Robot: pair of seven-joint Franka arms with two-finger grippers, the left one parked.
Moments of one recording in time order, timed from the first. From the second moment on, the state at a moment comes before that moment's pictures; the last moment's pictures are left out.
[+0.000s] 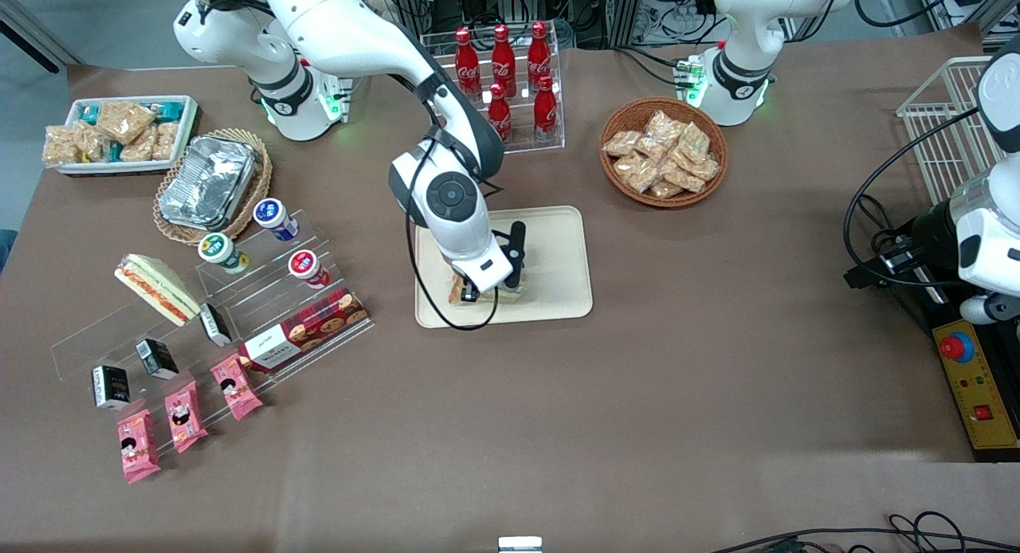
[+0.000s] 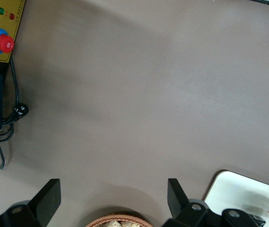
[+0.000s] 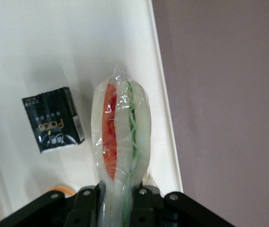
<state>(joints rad) 0.97 0.59 -0.28 -1.68 0.20 2.24 -0.81</state>
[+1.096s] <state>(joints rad) 1.02 0.57 -0.36 -1.65 0.20 2.27 -0.81</state>
